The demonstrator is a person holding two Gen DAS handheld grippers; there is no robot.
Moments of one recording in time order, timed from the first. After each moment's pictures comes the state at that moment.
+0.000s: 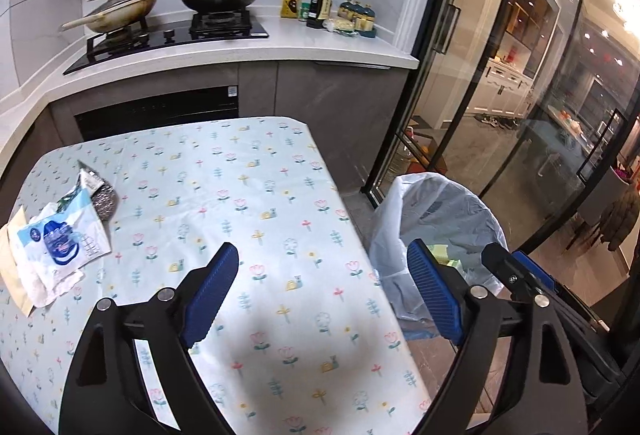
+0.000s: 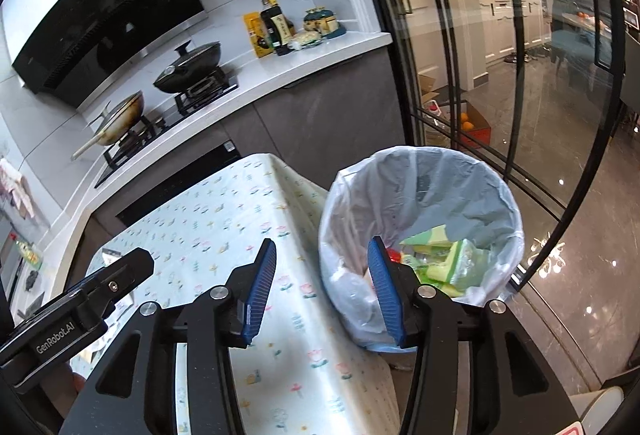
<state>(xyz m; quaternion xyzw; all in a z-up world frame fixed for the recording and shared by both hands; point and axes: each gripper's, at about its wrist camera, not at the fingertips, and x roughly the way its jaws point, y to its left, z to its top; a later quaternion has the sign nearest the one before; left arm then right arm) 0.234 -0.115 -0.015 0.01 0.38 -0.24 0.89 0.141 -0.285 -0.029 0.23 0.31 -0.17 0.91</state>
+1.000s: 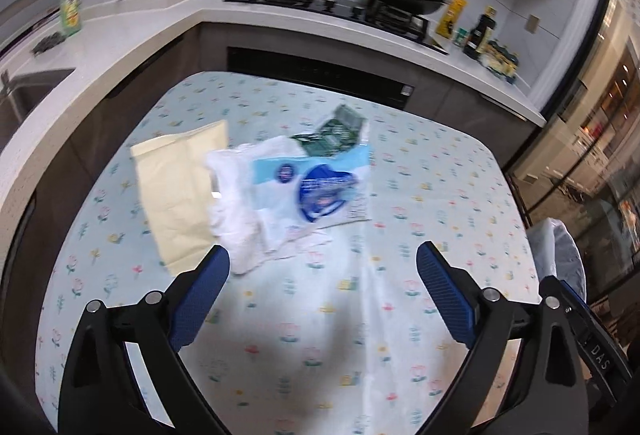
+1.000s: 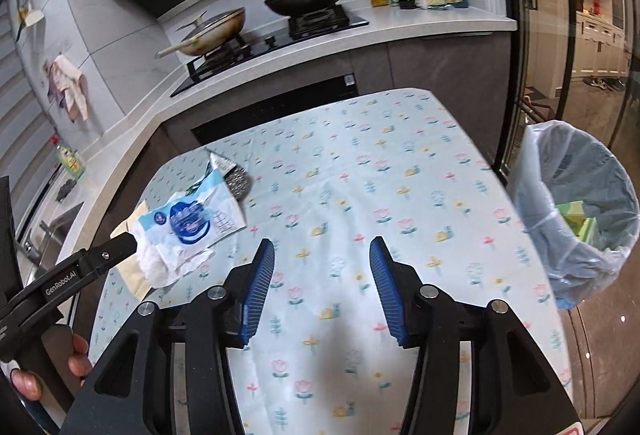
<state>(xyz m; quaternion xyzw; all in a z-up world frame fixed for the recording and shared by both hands) 0.274 0.170 -0.048 -0.09 0.42 -0.07 0.90 0.214 -0.067 -0.045 0.16 0.38 -0.04 0.91</state>
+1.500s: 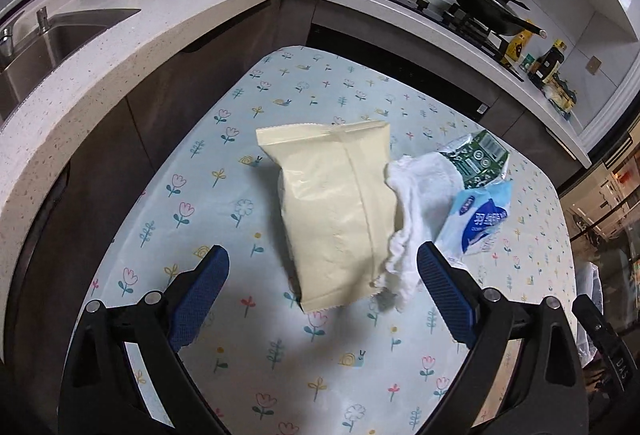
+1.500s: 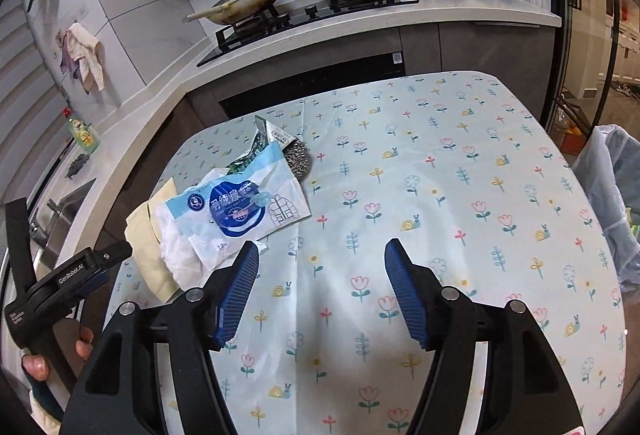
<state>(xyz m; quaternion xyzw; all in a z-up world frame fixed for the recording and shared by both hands) 0.315 0.288 -0.091 -0.15 0.45 0.00 0.88 0.270 0.001 -0.068 0.16 0.41 0.00 0.90</state>
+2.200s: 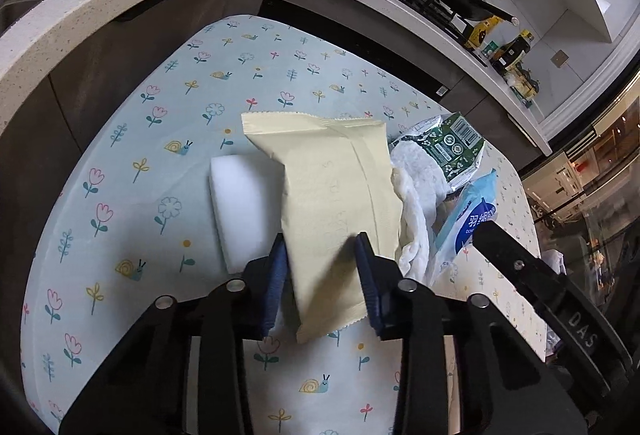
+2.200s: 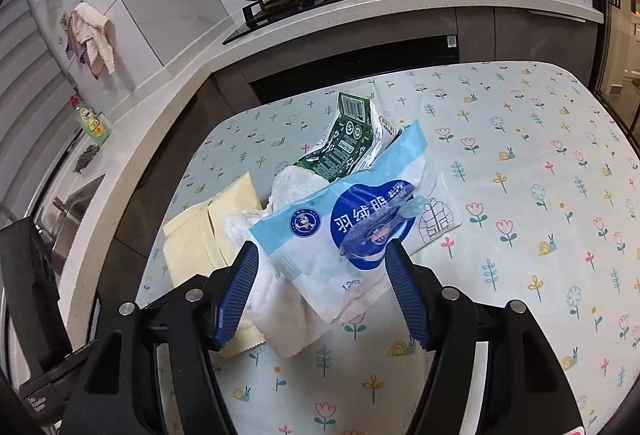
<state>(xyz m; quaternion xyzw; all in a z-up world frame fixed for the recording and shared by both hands) 0.344 0.273 -0.117 -0.18 0.47 -0.10 0.86 0.343 0.083 -0.094 0.16 0.42 0.02 0.89</state>
